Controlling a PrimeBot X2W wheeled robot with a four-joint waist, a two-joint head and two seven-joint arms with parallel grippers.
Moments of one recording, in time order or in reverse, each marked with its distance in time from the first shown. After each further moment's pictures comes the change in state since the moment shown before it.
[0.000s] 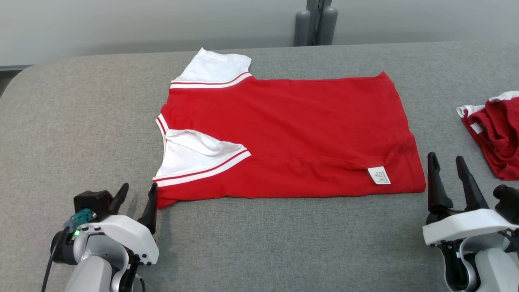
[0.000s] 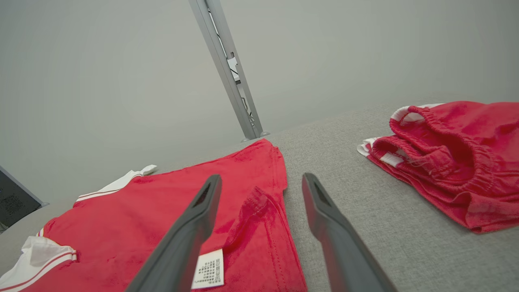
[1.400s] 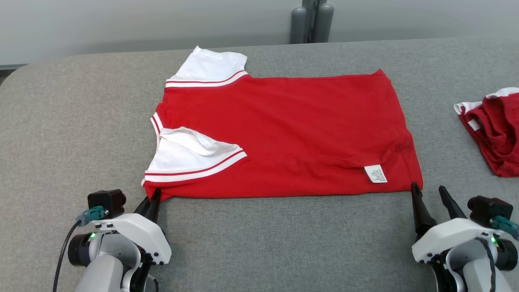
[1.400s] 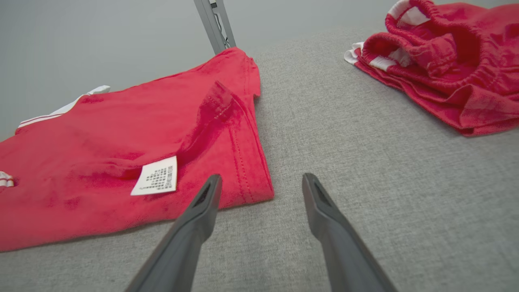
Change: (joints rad) left arm -0.018 -0.029 -0.037 0.047 -0.087 0.017 0.090; right arm 0.023 0.052 -0.037 0.104 -0.124 0.000 0.135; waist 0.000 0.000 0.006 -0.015
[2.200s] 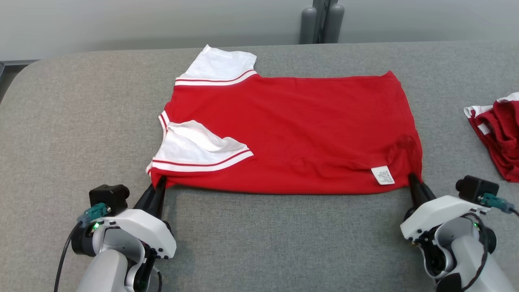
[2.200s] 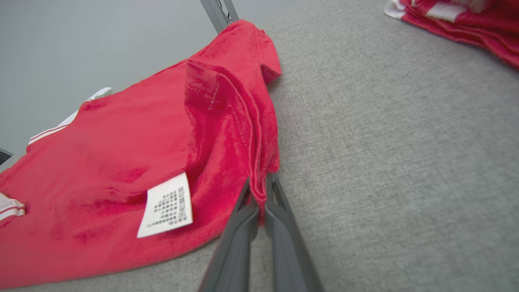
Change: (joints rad) left arm -0.001 0.000 -0.038 -0.056 0.000 -0.009 -0.079; right arm -0.202 0.000 0.047 0.292 0.138 0.000 0.010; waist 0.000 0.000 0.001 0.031
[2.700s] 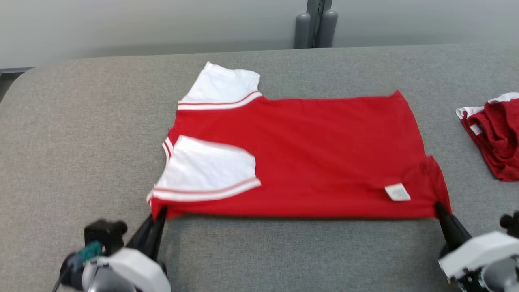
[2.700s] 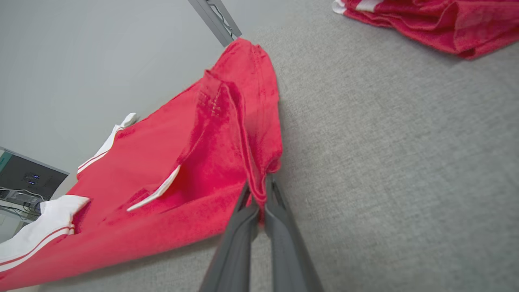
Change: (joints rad) left arm 0.240 0.083 -0.025 -0.372 0.012 0.024 0.097; right arm 0.301 -0.108 -0.019 -0.432 0.291 0.001 0.184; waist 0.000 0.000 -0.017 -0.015
